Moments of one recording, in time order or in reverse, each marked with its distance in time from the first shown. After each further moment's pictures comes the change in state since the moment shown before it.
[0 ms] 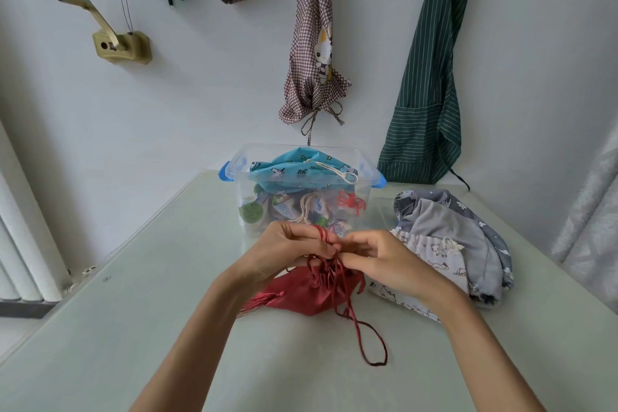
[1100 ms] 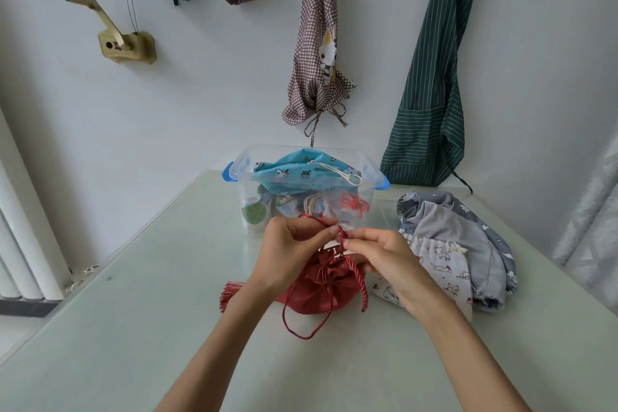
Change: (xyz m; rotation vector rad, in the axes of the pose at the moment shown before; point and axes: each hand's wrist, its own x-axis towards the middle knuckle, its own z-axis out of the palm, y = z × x) left_hand 0.016 -0.023 0.006 0.187 0.259 0.467; right_hand 0.011 0.008 0.014 0.341 0.266 0.147
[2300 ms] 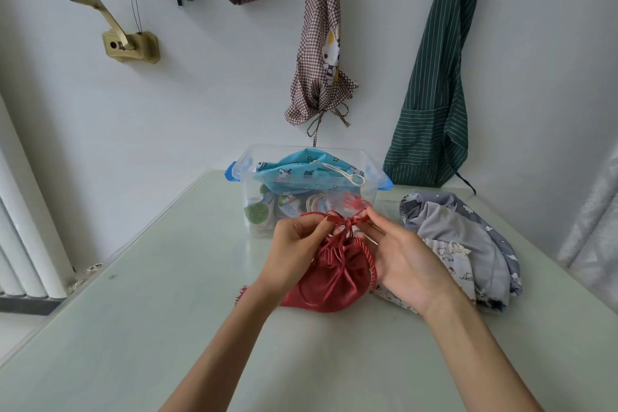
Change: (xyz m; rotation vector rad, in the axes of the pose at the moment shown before) left_hand -0.002 0.005 0.009 -0.134 0.014 -0.097; right_hand 0.000 -0.011 -0.007 0.709 -0.209 0.115
